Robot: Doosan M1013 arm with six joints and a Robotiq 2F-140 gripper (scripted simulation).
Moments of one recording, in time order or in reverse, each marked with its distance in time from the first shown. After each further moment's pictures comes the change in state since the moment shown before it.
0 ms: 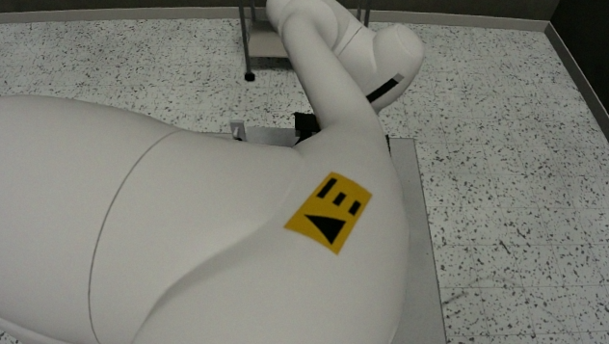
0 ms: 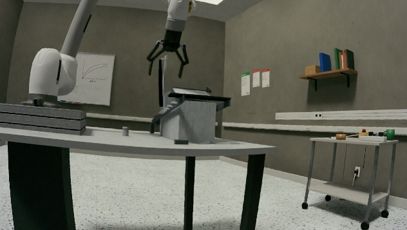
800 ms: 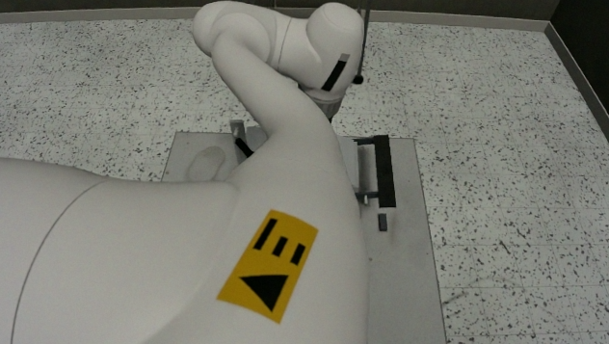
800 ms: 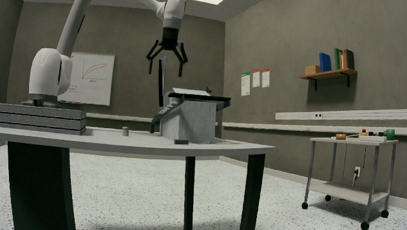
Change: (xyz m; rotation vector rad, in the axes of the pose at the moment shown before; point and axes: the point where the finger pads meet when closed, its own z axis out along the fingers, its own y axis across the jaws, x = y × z) arm 0.002 0.000 -0.003 0.000 -0.298 -0.010
